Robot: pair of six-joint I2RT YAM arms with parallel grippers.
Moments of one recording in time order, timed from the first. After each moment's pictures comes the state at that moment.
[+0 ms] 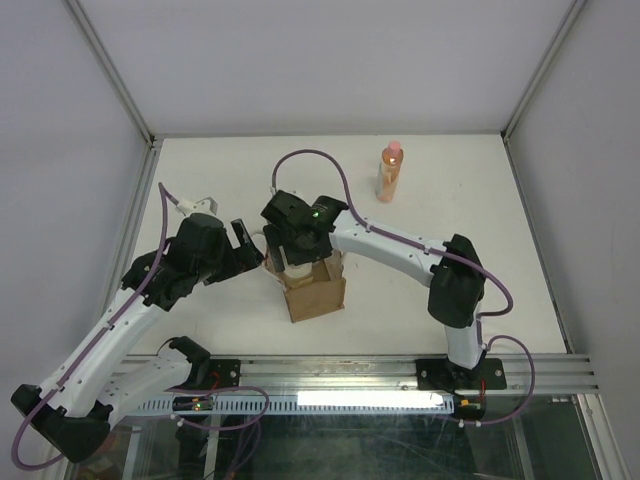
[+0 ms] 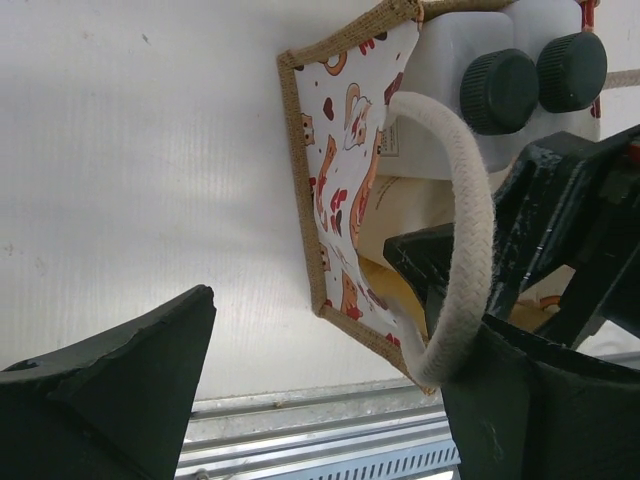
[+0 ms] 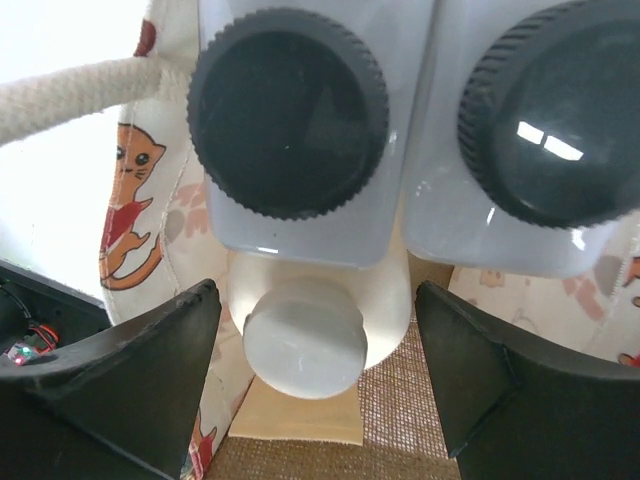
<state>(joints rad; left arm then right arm) -0.55 0.85 0.95 -0.89 -0.14 -0.81 1.05 1.92 1.78 -0.99 0.17 0.63</state>
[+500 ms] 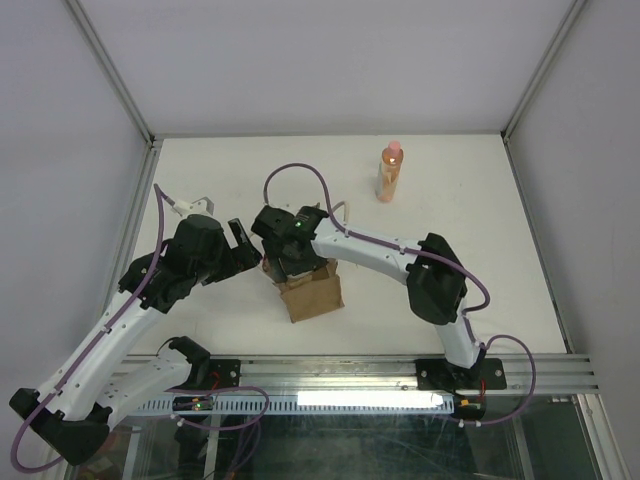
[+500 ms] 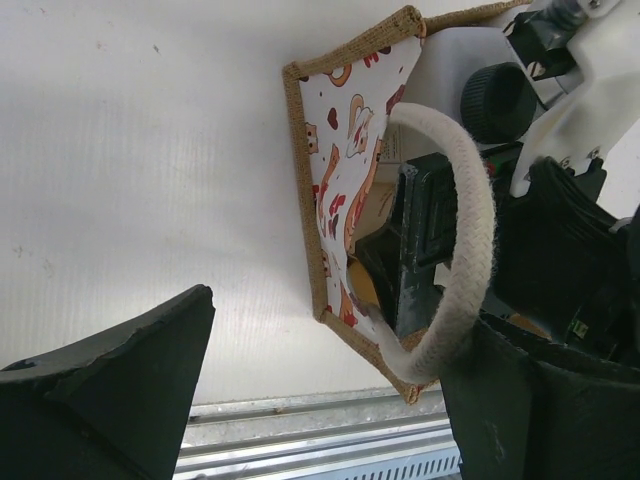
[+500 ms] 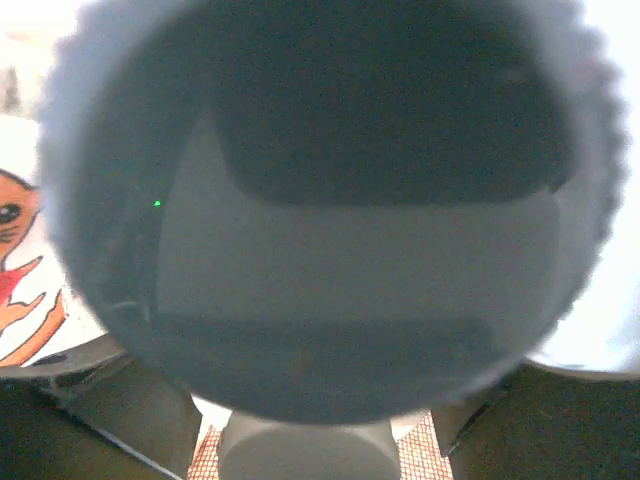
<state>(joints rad) -0.55 0.83 0.95 -0.90 -0.18 -0.82 1.09 2.03 1.80 -1.03 0.23 0.62</state>
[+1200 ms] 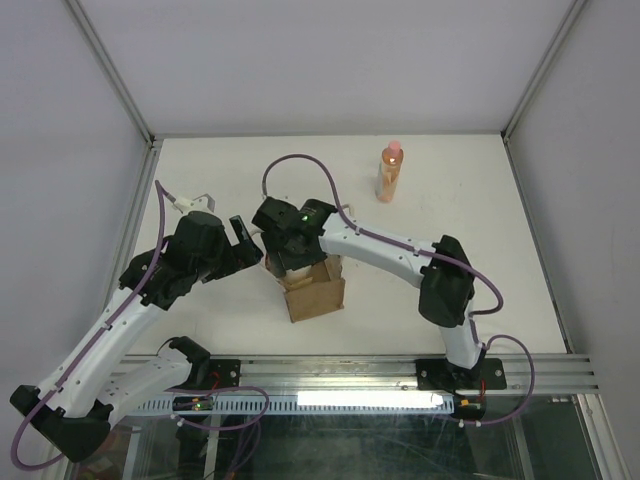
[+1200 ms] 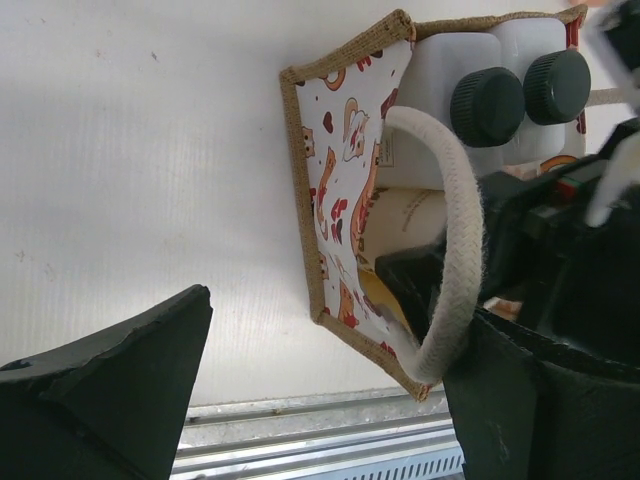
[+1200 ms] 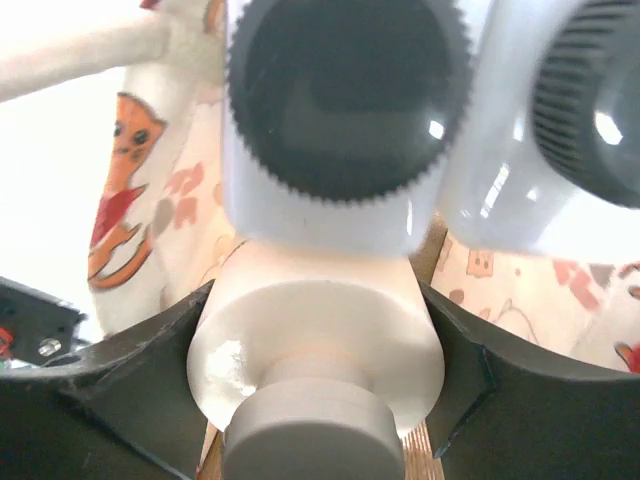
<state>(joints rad) -0.55 0.85 0.98 -0.90 -0.18 -0.81 1.09 2.00 1.85 -1.08 0.23 0.60</state>
